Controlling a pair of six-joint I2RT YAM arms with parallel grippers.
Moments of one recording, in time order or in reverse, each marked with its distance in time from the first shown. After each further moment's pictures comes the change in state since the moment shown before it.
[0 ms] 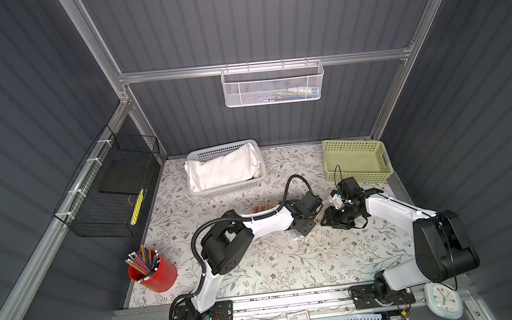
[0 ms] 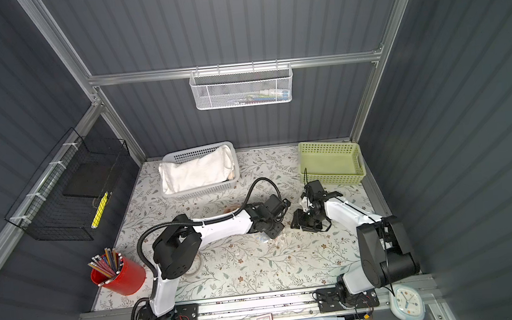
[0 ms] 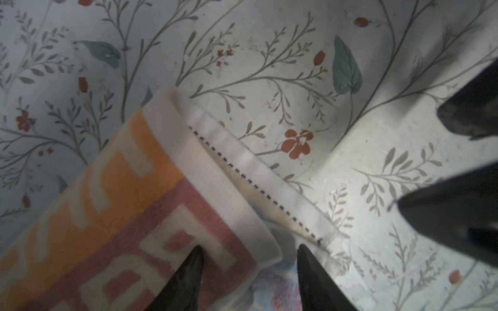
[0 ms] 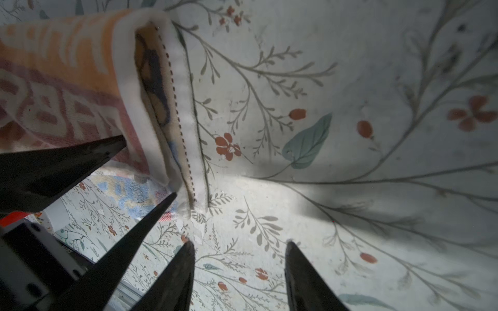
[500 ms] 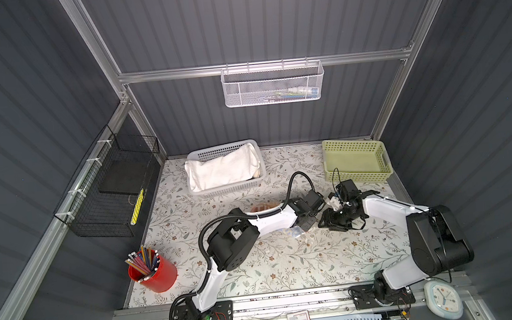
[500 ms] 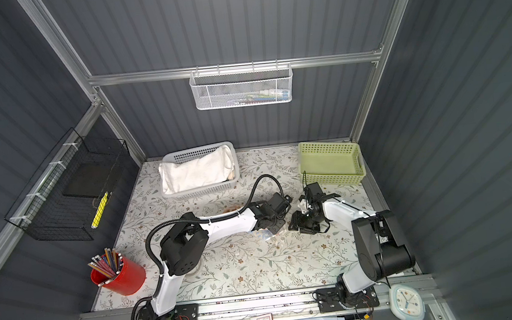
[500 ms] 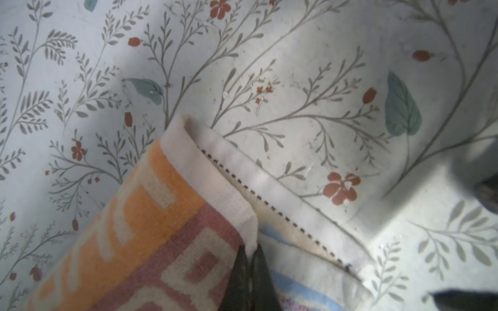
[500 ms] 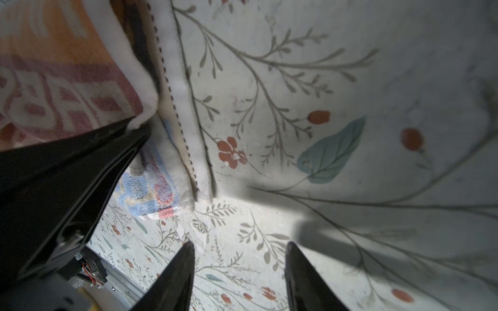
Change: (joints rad) left arm 0.000 0.019 0.020 0.023 -0.102 0.016; right arm 0.000 0.060 -0.018 0.066 -0.055 -0.001
